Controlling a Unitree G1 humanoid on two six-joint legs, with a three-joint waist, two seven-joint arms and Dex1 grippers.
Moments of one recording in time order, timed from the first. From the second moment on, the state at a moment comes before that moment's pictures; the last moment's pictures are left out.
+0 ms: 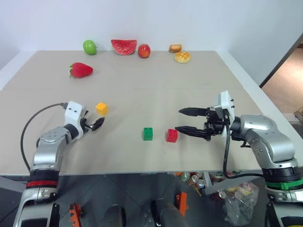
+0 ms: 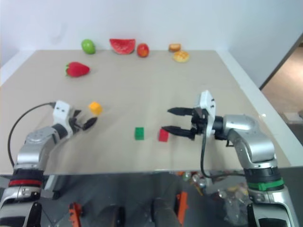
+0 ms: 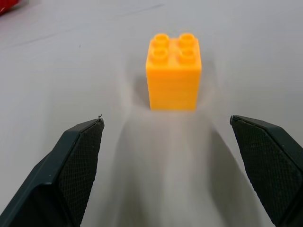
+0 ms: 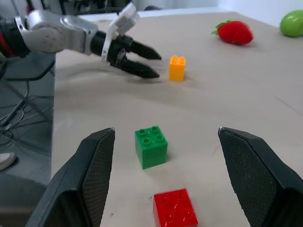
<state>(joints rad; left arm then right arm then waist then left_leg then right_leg) -0.50 0.49 0.15 0.36 -0.18 0.29 -0.62 -0.49 -0.68 -0.03 -0.11 0.53 0.44 1.10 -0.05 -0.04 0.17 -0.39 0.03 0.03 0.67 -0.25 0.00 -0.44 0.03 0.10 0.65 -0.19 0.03</state>
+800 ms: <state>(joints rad) -0.75 0.44 0.07 0.78 -0.13 0.05 -0.70 -0.50 -0.63 -0.06 -0.14 0.57 0.47 0.98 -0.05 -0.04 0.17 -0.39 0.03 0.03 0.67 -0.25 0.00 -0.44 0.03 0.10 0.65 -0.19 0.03</state>
